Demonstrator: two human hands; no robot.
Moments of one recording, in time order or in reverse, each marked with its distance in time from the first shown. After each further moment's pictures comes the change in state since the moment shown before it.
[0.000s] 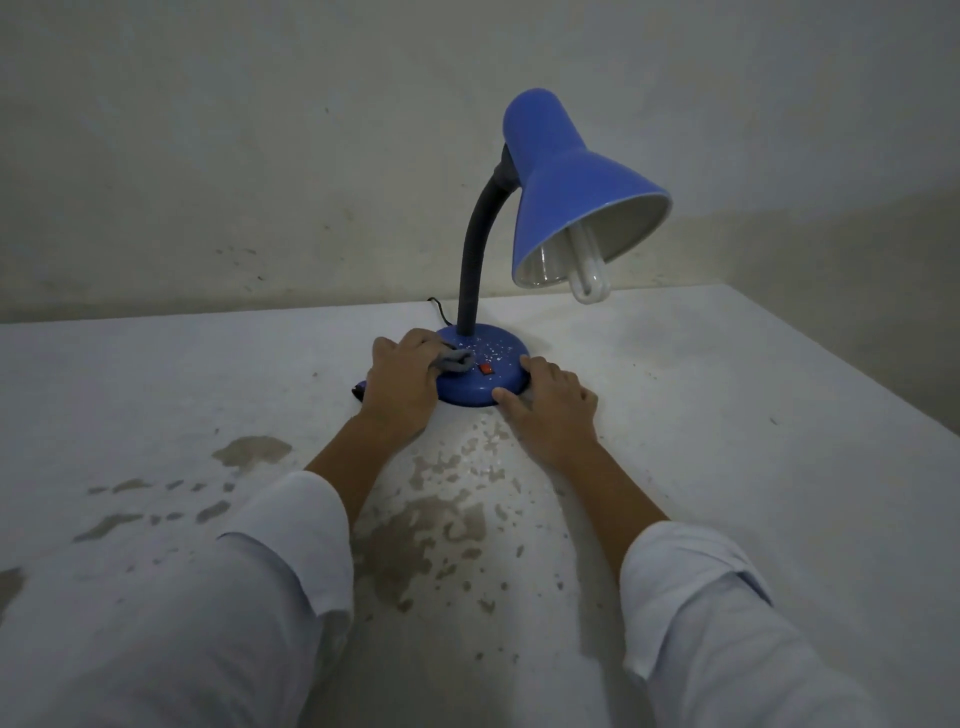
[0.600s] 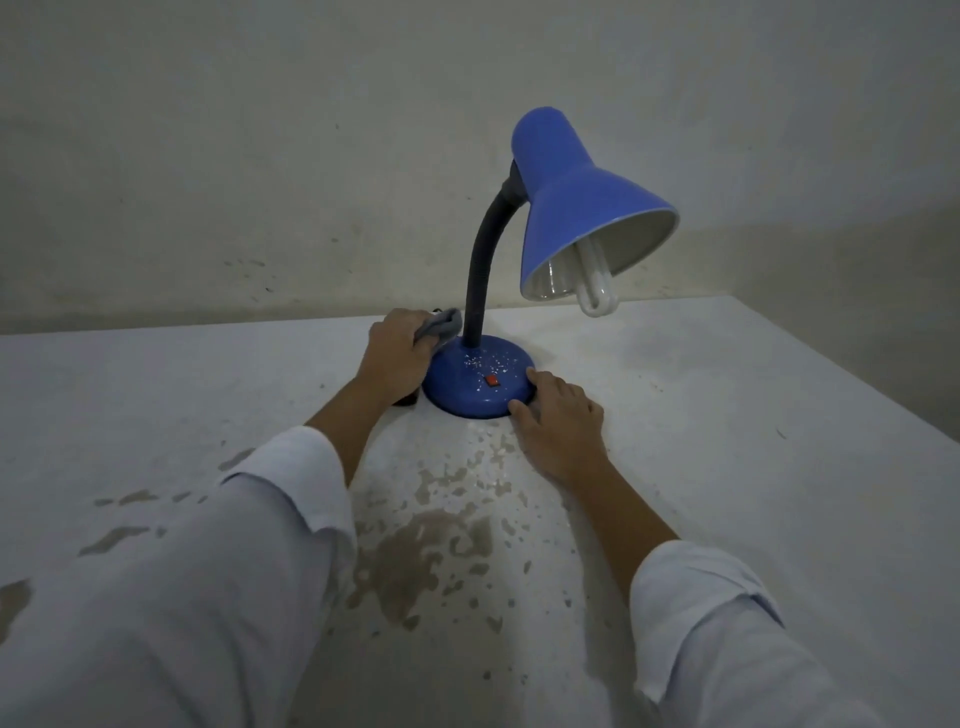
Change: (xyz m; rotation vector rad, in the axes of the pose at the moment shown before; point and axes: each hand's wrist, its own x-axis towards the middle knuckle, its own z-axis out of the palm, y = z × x) left_hand 0.035 0.008 -0.038 -0.195 -0.010 -0.131; right_hand -0.001 0.003 0.000 -0.002 -0.011 -0.016
